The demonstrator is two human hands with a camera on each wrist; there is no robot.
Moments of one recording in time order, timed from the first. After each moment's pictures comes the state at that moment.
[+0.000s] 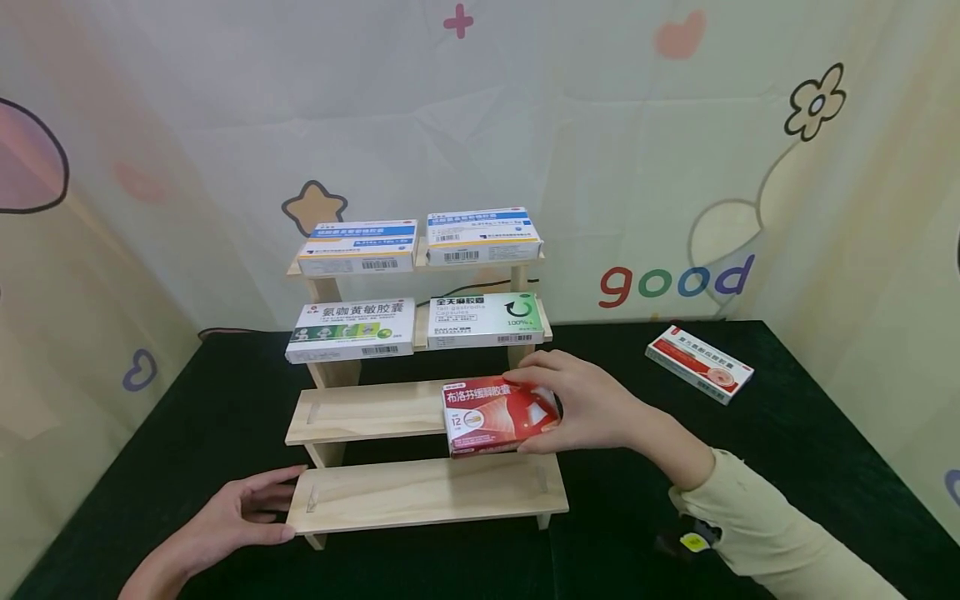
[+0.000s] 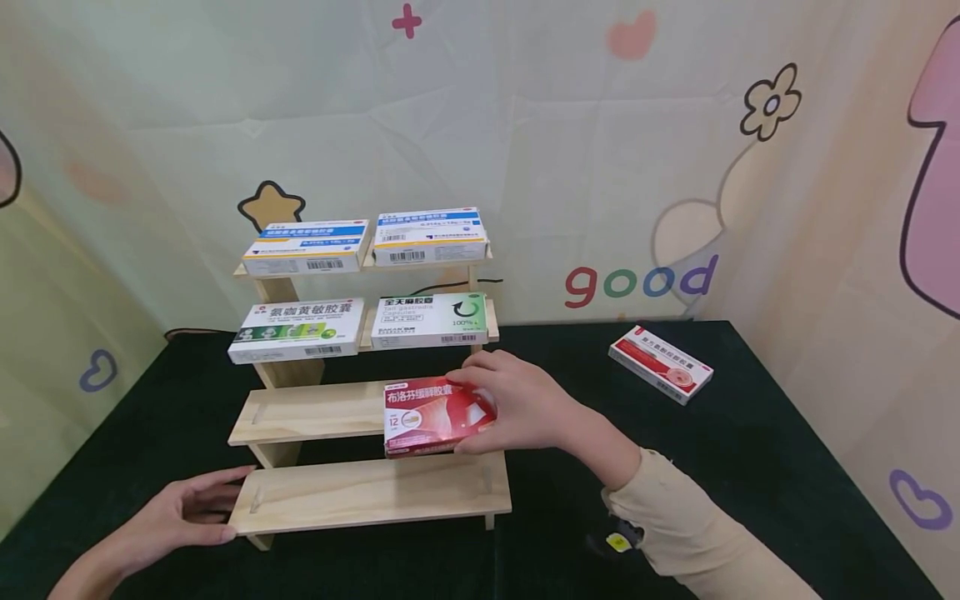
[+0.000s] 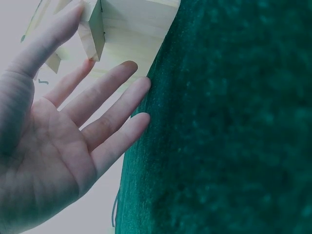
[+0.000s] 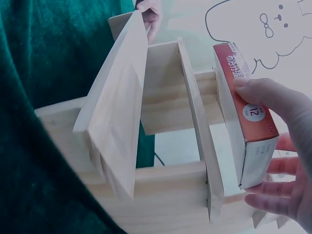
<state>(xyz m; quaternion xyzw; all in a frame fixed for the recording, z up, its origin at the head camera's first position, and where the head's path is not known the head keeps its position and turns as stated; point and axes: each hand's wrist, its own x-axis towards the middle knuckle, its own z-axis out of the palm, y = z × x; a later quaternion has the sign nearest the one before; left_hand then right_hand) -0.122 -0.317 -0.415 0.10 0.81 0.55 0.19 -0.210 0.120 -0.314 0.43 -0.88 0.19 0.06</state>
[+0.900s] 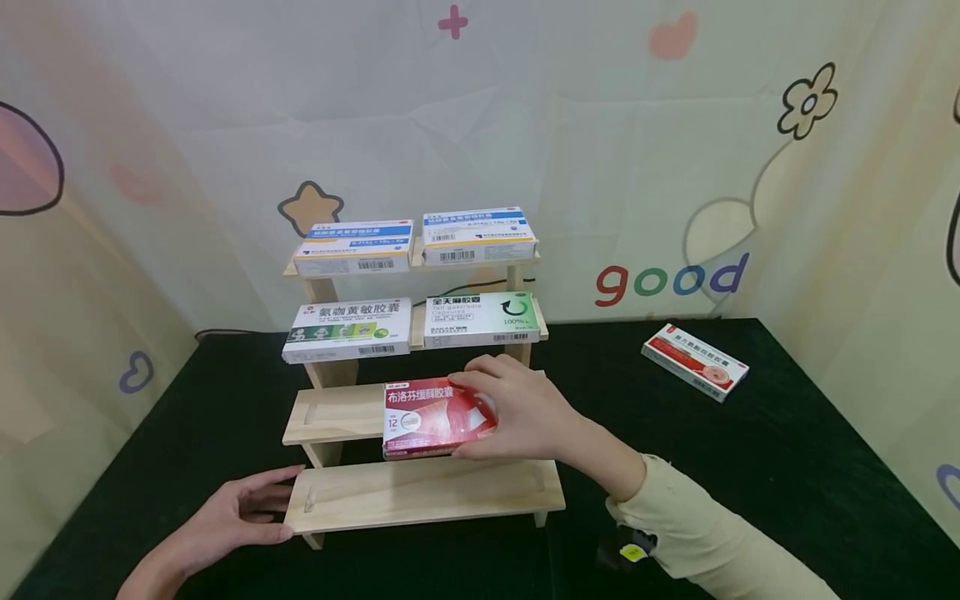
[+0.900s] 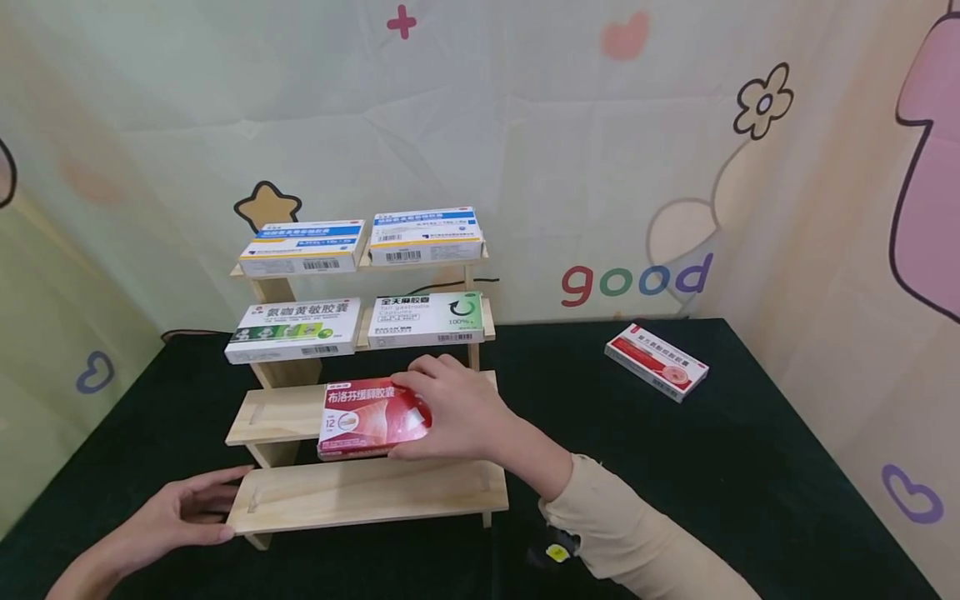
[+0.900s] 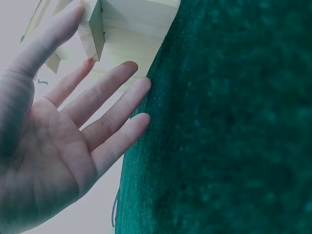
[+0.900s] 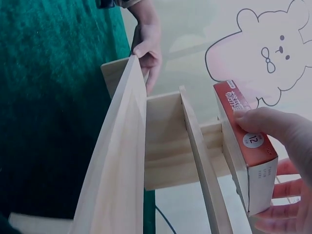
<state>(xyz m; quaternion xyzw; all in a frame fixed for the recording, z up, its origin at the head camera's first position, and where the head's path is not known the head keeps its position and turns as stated) -0.121 -0.314 -0.411 0.11 0.81 0.54 0.20 -0.194 0.062 -0.317 0.41 -0.89 0.19 0.09</state>
